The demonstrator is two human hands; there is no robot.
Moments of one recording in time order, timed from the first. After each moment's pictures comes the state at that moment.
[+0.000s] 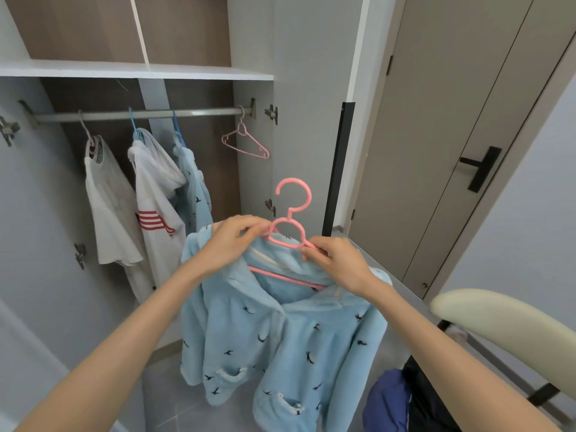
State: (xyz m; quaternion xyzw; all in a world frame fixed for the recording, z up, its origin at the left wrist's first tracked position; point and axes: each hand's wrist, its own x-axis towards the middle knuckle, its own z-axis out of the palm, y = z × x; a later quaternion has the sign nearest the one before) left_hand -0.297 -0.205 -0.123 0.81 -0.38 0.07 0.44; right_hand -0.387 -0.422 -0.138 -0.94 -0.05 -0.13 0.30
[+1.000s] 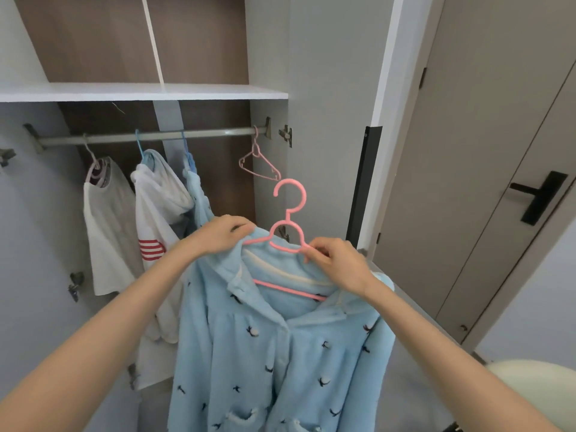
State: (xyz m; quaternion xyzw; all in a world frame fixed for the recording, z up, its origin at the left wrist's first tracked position) left_hand -0.135 -0.231 -0.099 0.93 -0.26 -0.01 0.26; right_hand -0.245 -0.465 -0.115 -0.95 -0.05 -0.11 0.29
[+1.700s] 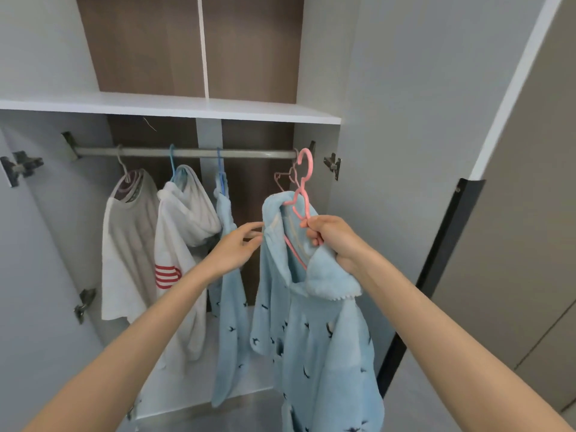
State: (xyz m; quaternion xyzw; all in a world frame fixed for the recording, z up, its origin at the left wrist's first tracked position) left_hand -0.010 -0.221 -0.115 0.88 -0.13 0.04 0.45; right_hand -0.049 -0.419 -0.053 -0.74 0.02 0.04 0.67
